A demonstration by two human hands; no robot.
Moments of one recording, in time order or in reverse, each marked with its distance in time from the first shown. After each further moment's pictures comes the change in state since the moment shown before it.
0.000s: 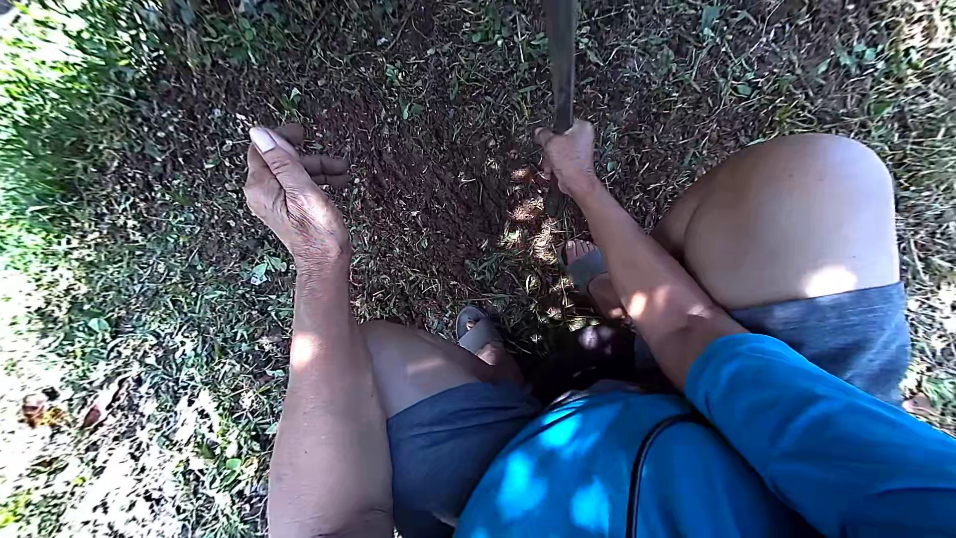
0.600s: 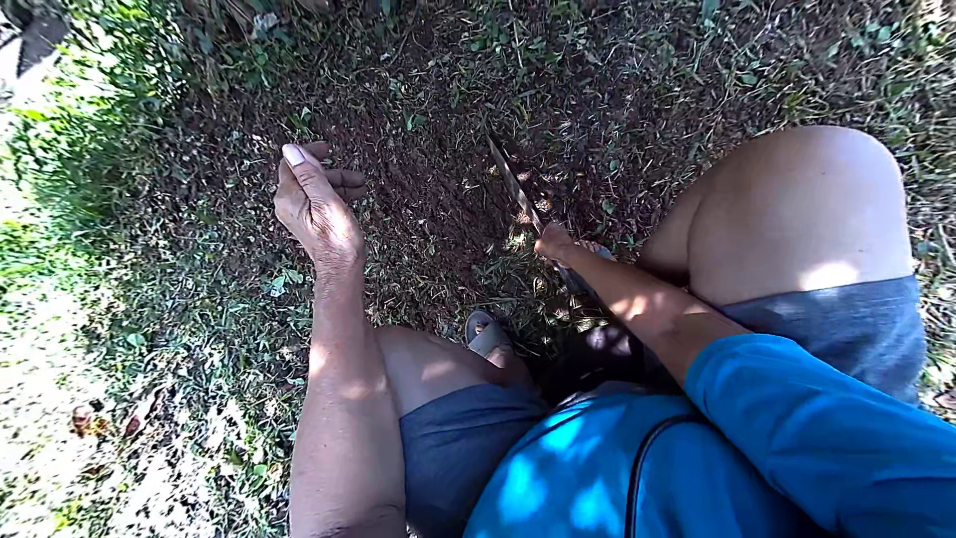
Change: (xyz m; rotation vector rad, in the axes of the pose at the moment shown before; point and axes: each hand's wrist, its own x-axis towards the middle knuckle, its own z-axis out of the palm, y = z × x) left_hand 0.003 0.002 0.011 0.007 -0.046 -0.013; right_hand -0.049 0.099 0.021 -0.656 -0.509 0.531
